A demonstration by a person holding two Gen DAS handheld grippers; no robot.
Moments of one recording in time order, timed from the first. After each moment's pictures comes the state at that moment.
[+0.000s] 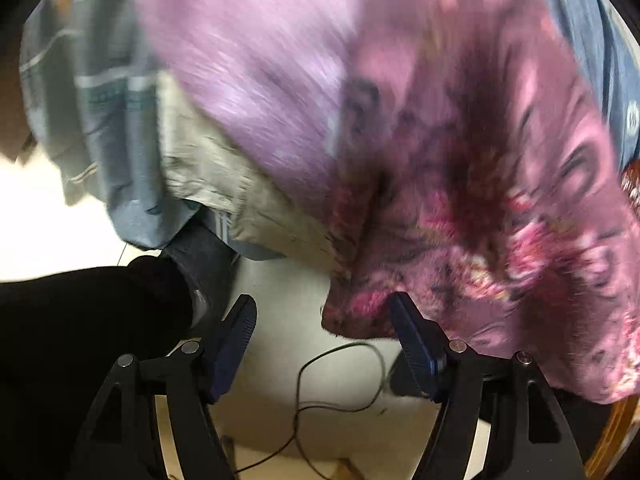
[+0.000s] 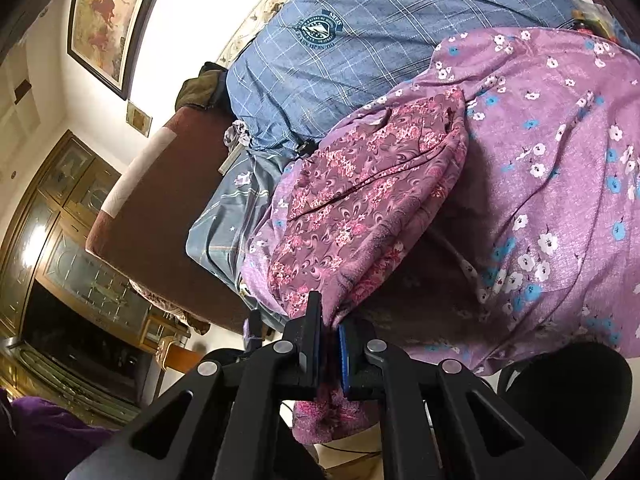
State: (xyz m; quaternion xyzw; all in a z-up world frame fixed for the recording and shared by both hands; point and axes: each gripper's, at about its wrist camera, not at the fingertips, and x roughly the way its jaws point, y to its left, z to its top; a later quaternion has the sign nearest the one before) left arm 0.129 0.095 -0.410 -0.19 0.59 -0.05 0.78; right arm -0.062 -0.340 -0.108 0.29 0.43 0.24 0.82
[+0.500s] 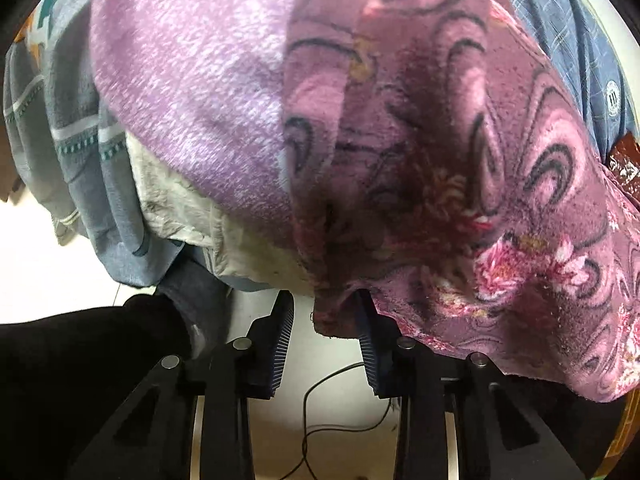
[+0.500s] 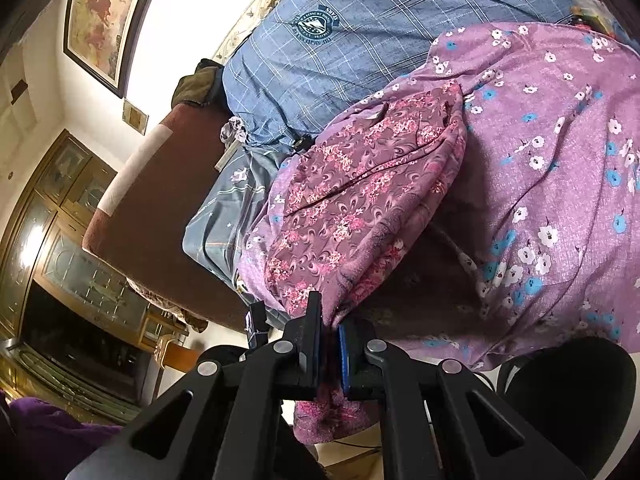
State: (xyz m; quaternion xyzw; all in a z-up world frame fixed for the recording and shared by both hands) left arm 0.137 0.087 -0.411 -0.18 0.55 -0.07 0.81; right arm -0.065 -0.338 -0.108 0.29 0.44 0.23 0.82
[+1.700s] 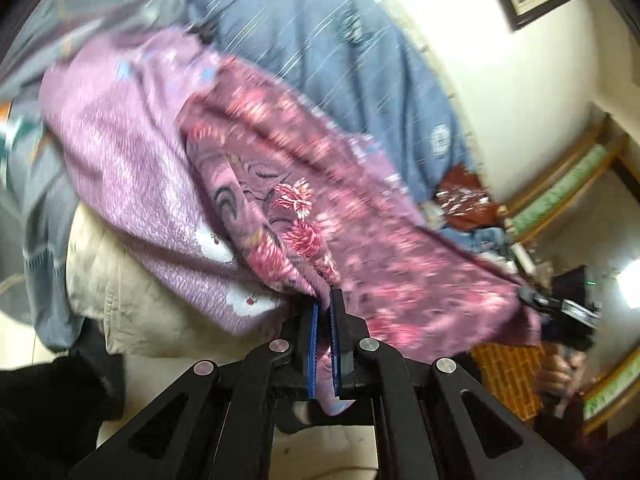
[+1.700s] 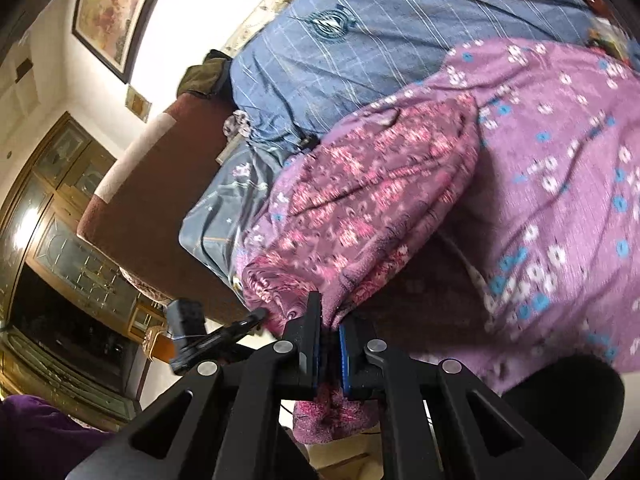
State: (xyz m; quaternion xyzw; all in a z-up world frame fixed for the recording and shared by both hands) left arm 0.074 0.139 -0.253 -0.27 0.38 -0.33 0.82; right arm -0.052 -0.322 -0.091 0.26 0.42 0.24 0.83
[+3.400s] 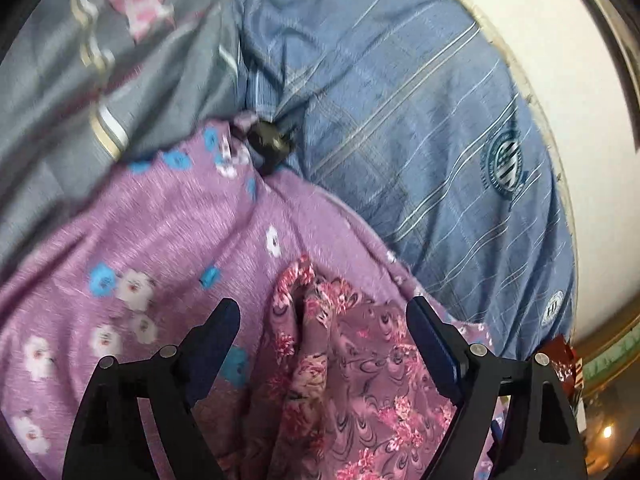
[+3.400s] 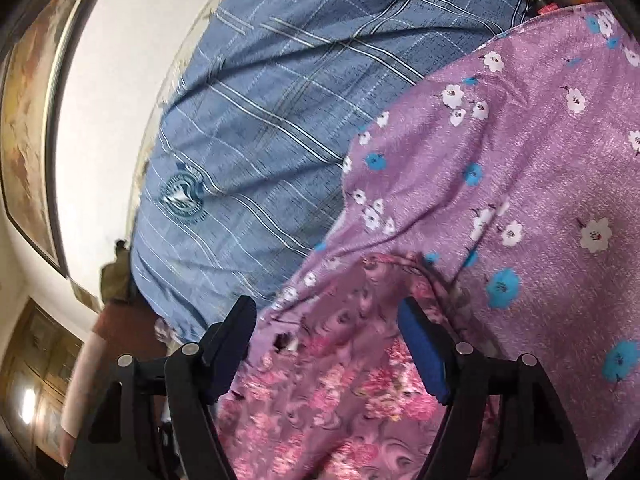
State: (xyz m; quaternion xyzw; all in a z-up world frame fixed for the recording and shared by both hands) left arm 0.389 0.115 -0.227 -0.35 0.35 -0.11 0.86; right arm 0.231 -0.421 -0.191 0.44 0.30 0.04 0.85
